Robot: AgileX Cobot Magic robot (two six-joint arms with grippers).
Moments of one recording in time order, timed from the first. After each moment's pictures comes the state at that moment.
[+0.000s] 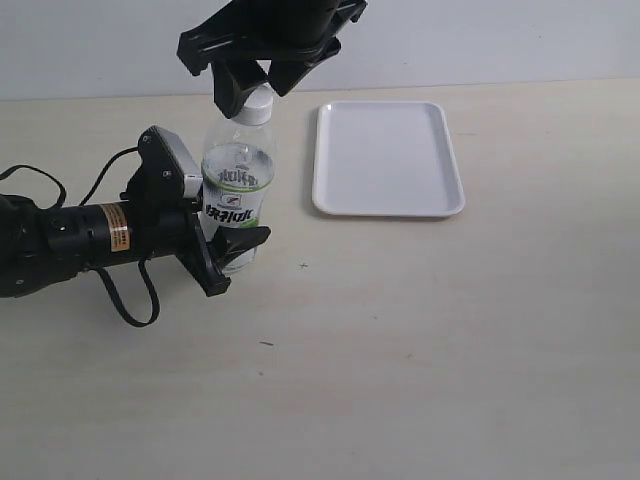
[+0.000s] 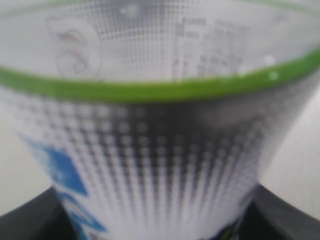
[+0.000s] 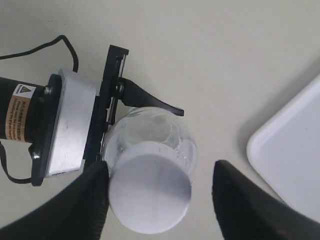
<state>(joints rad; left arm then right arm) -0.29 2.10 -0.78 0.83 -0.93 -0.06 0.52 2.01 -1.93 0.19 1.13 -0.13</state>
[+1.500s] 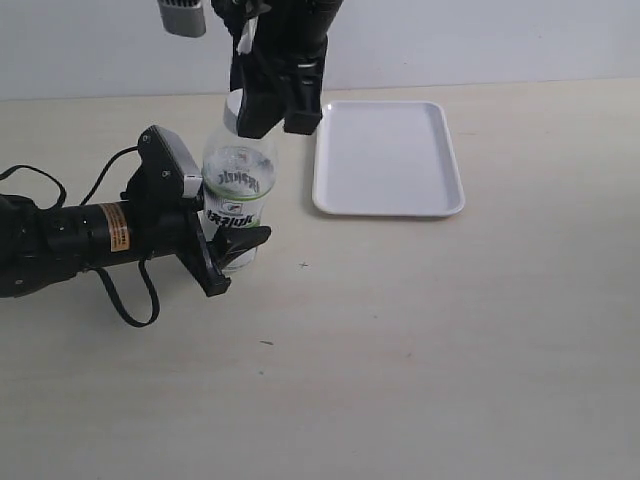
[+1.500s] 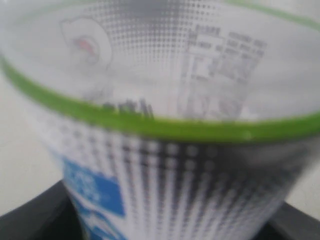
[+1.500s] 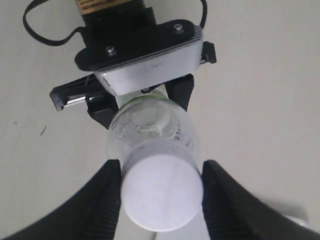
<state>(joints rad) -0.29 2.10 -0.78 0.84 -0.94 -0.06 0.52 2.00 -1.94 0.25 1.21 -1.23</state>
